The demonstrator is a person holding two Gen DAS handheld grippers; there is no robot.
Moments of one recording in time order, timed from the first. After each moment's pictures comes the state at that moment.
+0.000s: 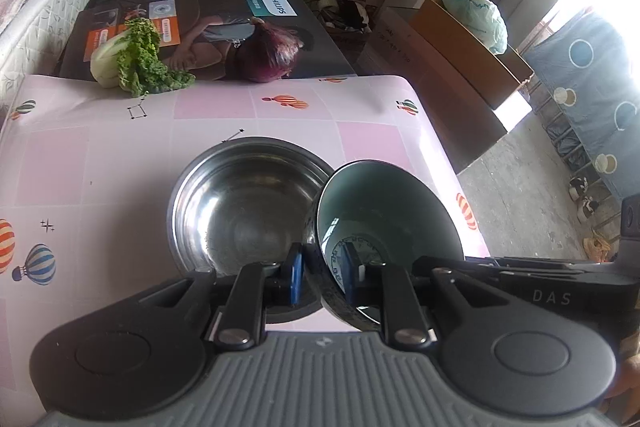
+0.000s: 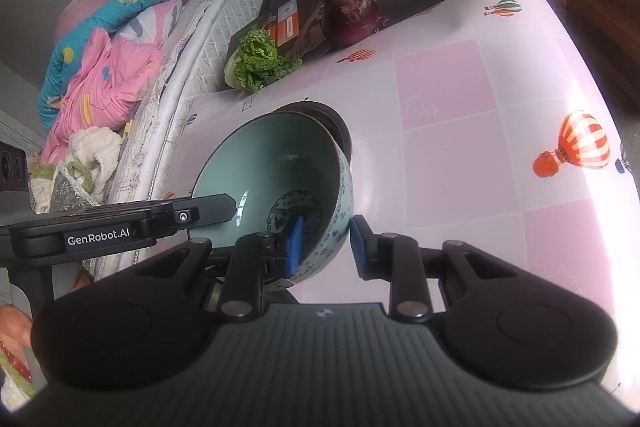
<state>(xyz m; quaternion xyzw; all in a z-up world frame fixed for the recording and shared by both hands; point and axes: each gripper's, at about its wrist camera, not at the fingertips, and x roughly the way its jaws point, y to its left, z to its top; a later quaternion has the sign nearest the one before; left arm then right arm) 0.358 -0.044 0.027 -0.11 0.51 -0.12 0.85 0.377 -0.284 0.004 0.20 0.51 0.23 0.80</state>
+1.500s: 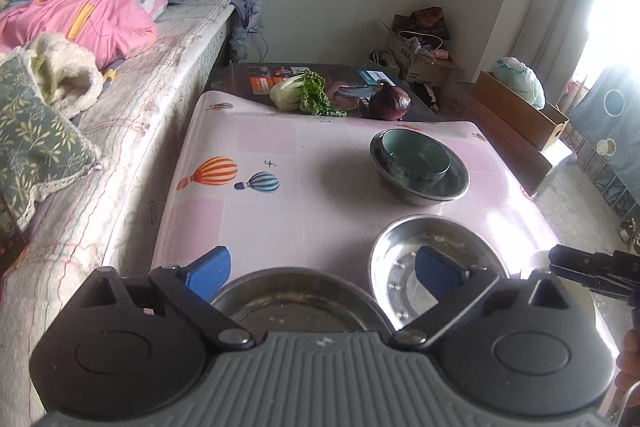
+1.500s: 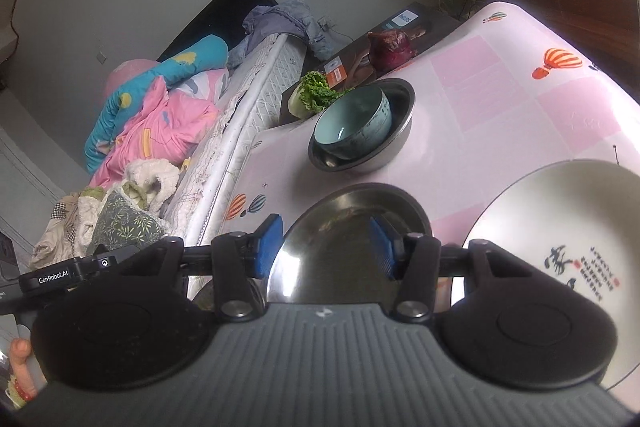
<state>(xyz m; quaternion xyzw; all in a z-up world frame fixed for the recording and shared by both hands) 0.091 0.104 0.057 -0.09 0.38 0.00 0.92 0.119 -0.252 0.004 0.27 0.36 0.21 0.87</state>
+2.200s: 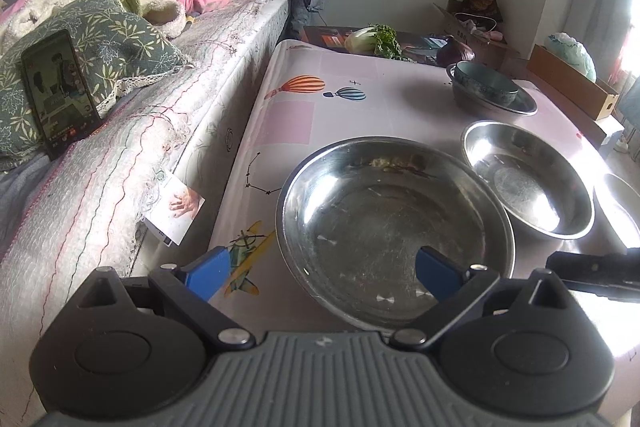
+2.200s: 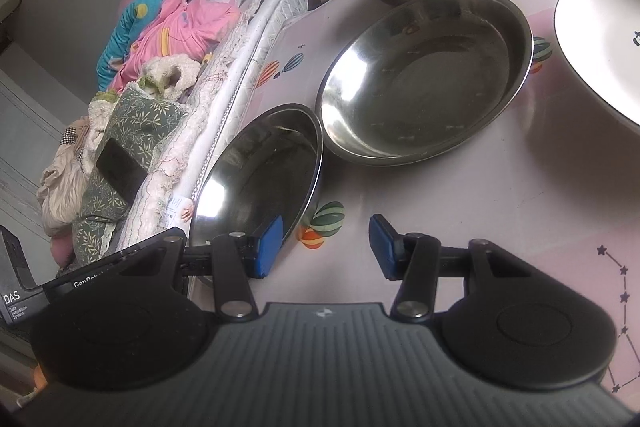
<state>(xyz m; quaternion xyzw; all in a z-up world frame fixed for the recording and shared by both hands) 0.007 0.129 -0.027 -0.06 0.39 0.08 0.92 0.045 -0.146 -0.062 0.25 0.44 0.25 0.82</state>
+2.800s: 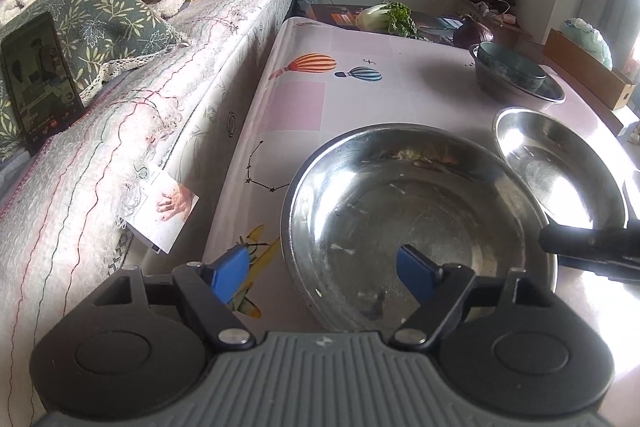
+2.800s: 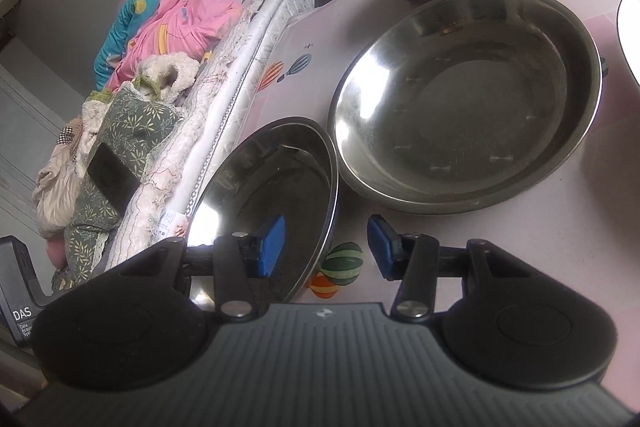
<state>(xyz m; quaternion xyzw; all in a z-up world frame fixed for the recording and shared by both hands) 0.045 0.140 -0.050 -0.06 0.42 0.09 0.90 0.093 -0.117 -0.076 0.24 0.45 0.26 0.82</state>
